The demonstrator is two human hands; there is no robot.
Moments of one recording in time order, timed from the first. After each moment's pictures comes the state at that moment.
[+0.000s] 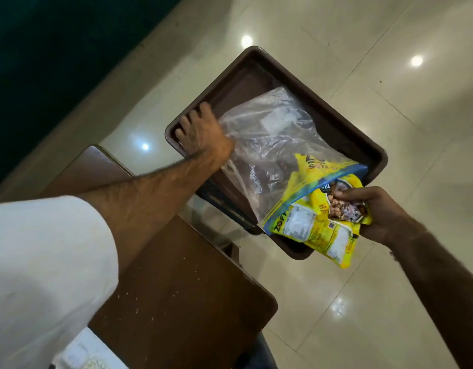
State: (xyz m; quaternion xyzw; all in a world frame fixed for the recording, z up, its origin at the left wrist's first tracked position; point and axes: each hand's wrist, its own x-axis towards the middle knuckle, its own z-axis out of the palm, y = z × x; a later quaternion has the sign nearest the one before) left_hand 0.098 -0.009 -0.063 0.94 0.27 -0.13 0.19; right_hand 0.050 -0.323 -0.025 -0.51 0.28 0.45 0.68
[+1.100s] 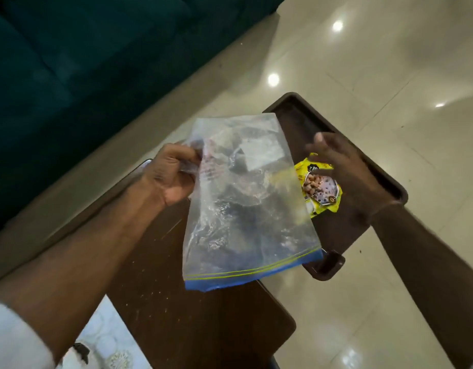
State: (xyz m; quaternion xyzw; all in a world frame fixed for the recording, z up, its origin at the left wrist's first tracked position) left_hand 0.013 0.117 0.043 0.37 0.26 -0.18 0.87; right_hand 0.117 -0.188 0.010 -0.75 0.07 0.28 0.60
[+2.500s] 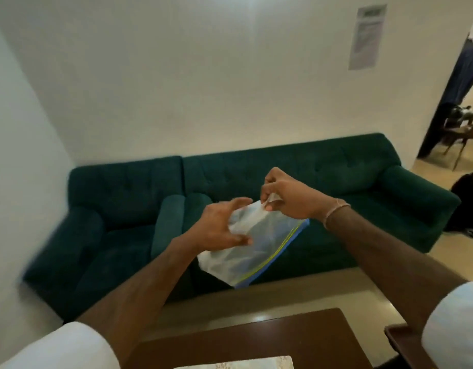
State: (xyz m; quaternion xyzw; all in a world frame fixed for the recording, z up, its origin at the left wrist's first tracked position) left_hand -0.437 0.373 0.524 0.94 0.20 0.14 0.22; right_hand -0.237 0.250 0.577 -0.69 -0.69 0.04 0.20
